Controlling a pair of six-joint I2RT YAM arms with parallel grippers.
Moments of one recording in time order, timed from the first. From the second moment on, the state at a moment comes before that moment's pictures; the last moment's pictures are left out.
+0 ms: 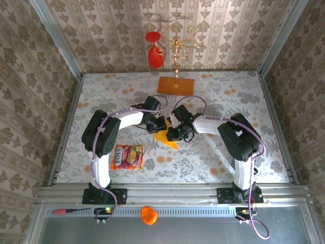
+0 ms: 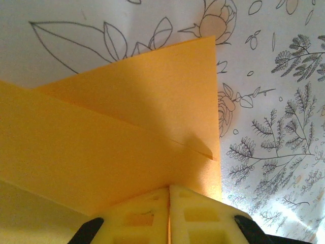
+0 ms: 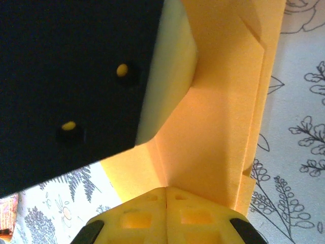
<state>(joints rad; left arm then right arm) -0.58 1.99 1.24 -0.43 0.41 -0.69 0.60 1.93 1.11 -0.32 -0.42 0.39</state>
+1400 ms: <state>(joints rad) -0.59 2.01 1.28 -0.49 0.41 -0.67 0.56 1.74 0.88 -0.34 -0.42 0.32</state>
